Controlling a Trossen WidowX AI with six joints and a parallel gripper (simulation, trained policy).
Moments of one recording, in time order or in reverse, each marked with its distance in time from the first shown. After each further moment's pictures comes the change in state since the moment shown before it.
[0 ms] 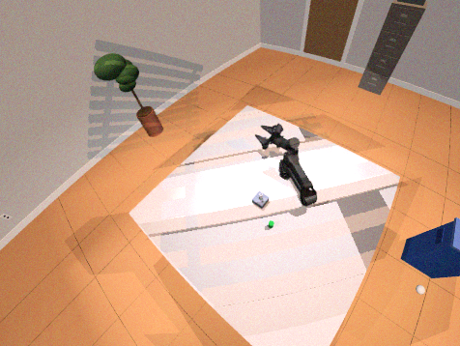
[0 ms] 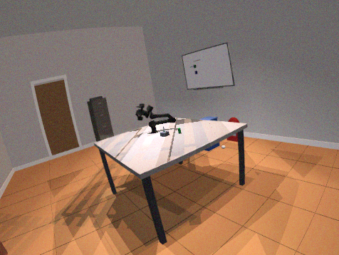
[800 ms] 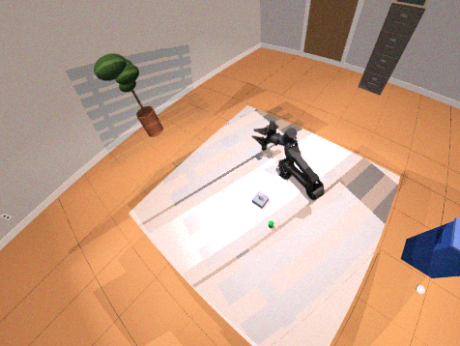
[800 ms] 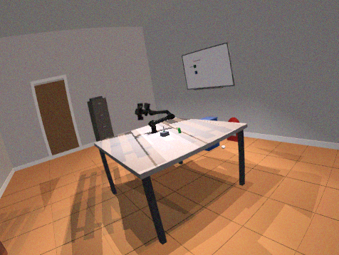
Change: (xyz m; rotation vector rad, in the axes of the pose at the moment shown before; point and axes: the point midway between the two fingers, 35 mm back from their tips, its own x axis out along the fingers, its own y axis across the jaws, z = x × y) arm 0.020 -0.009 -0.015 0.065 0.123 -0.182
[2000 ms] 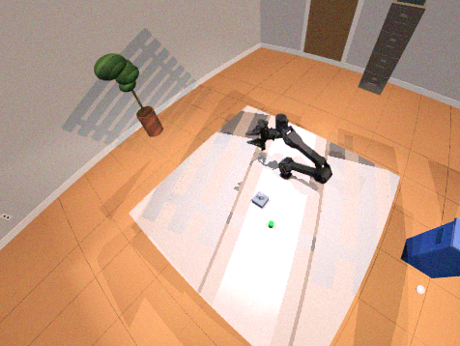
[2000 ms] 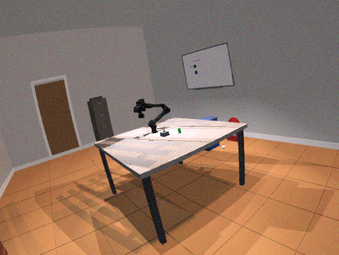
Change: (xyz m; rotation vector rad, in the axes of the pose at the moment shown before) arm 0.031 0.006 -0.035 0.027 0.275 -0.278
